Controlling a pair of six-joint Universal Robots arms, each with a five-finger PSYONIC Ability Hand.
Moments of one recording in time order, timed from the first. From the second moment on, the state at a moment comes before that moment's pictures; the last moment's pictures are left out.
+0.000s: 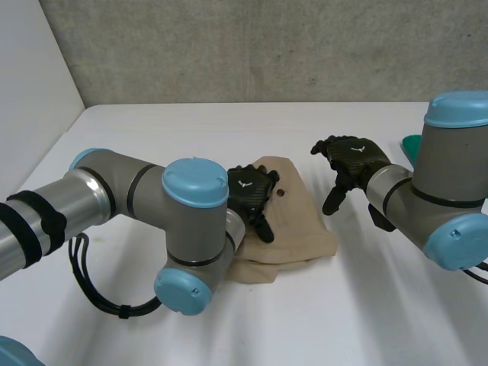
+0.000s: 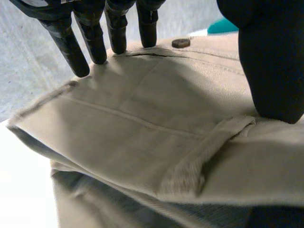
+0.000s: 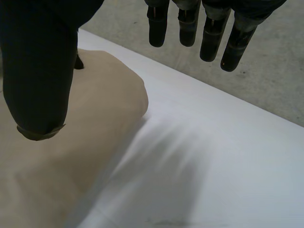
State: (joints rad) left arm 3.95 -2.42 -1.04 3.17 -1.69 3.22; right arm 1.97 -1.02 1.25 0.10 1.43 3.01; left_hand 0.24 0.24 0.24 0.24 0.05; right_hand 0.21 0.22 0.22 0.24 0.07
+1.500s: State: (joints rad) left arm 4.16 -1.90 -1.19 3.02 -1.33 3.29; right arm 2.13 -1.23 1.42 -0.11 1.66 2.83; left_hand 0.16 0.21 0.21 0.21 0.04; right_hand 0.18 0.22 0.22 0.24 0.07
